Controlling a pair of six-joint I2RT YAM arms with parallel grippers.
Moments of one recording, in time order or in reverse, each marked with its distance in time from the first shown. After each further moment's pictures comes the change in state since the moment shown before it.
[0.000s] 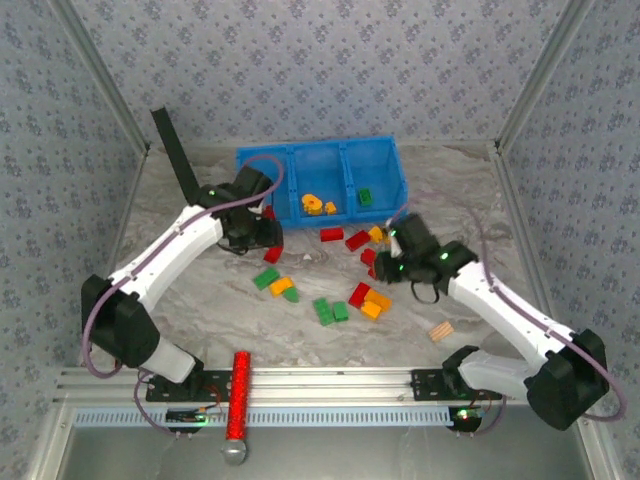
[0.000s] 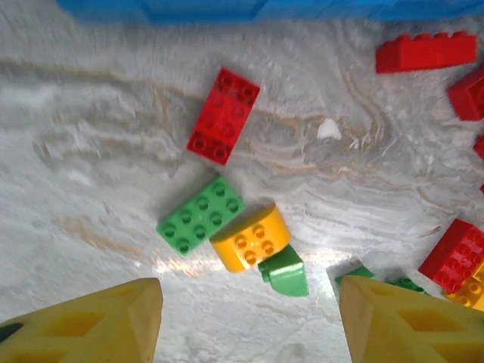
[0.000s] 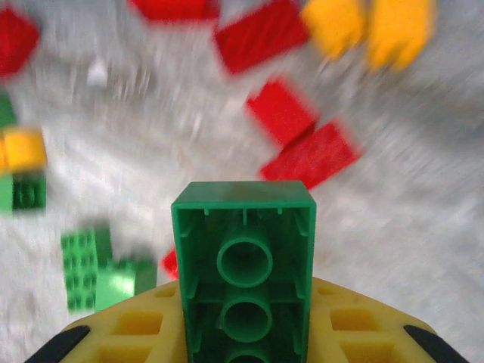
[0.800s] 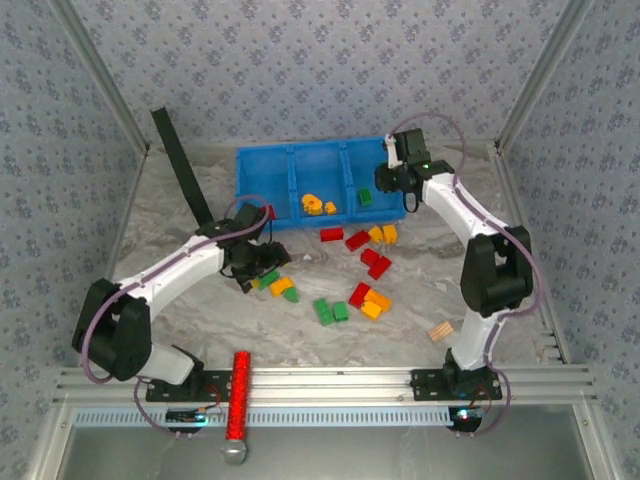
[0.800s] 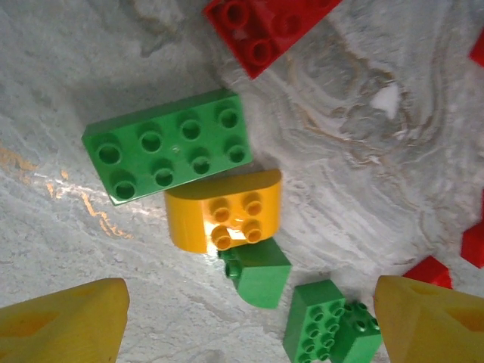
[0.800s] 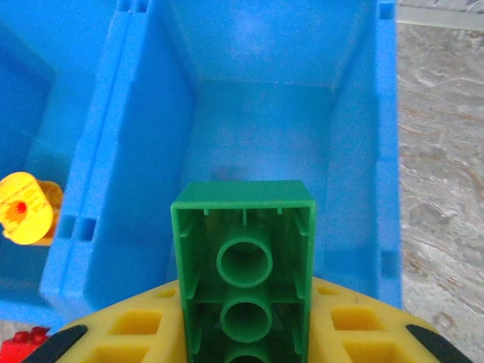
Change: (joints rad) left arm -0.004 -0.052 -0.374 0.308 0.159 -0.460; right arm -0.249 0.705 0.613 0.255 0.012 -0.262
